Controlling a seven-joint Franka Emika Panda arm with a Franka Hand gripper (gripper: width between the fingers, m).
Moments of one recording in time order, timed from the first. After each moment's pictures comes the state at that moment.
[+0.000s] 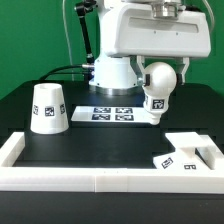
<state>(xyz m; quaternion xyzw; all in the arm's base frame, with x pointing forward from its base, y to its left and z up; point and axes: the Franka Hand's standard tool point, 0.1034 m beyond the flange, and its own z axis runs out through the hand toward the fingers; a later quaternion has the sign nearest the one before) 0.575 0.051 0.146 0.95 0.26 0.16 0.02</state>
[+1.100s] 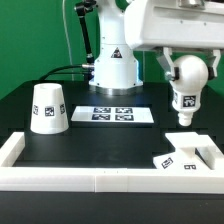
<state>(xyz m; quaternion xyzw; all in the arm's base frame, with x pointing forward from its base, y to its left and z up) 0.613 0.093 0.164 0.95 0.23 0.21 0.00</state>
